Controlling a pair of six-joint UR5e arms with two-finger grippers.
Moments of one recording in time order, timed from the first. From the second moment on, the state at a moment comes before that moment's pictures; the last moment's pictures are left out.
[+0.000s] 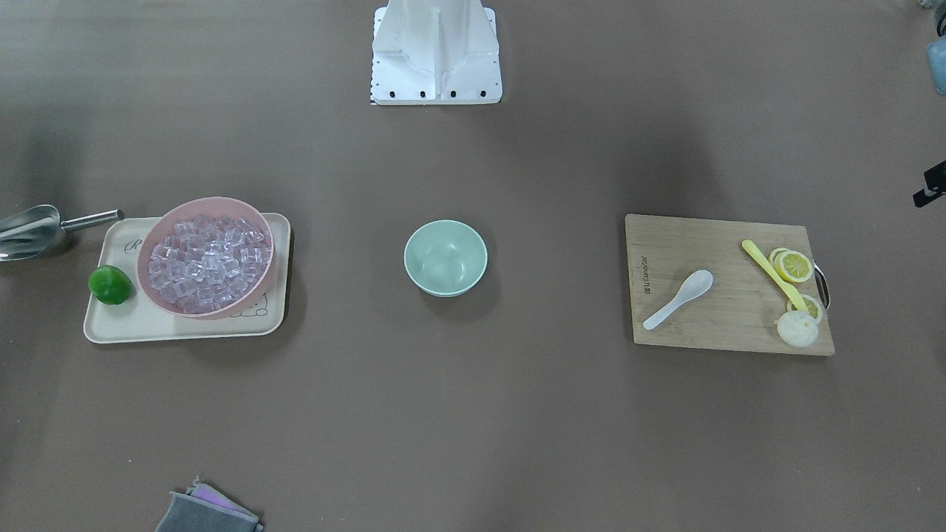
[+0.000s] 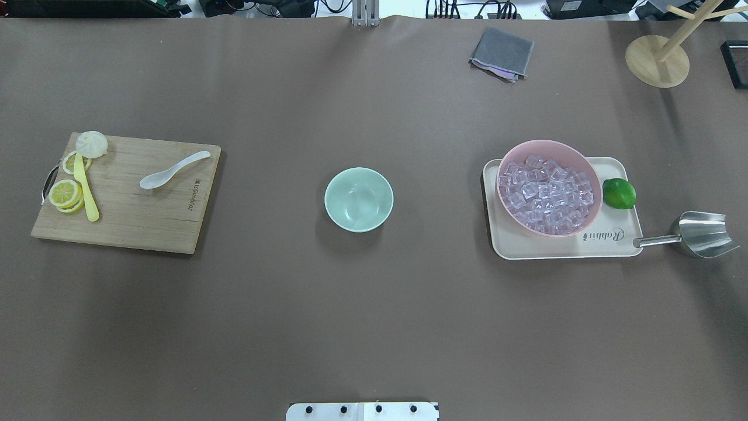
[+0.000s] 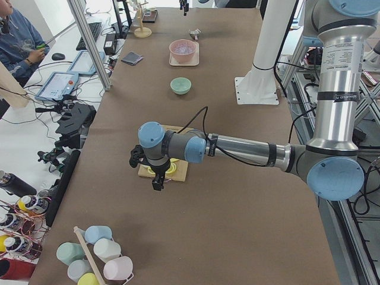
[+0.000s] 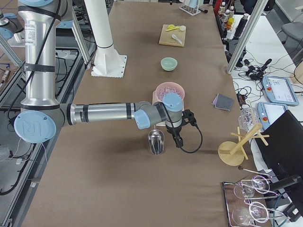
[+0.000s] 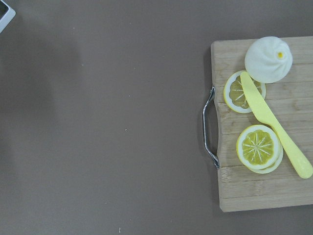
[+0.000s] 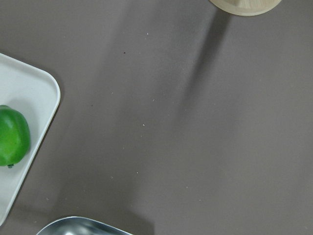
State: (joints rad) left arm -1.43 -1.58 -1.69 -1.60 -2.40 -0.02; right arm 1.36 -1.63 1.70 -1.27 2.25 -0.01
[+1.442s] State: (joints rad) left arm -1.50 -1.53 -1.67 -1.60 -2.34 -0.02; right arm 1.46 -1.62 1.61 -1.26 2.28 -0.02
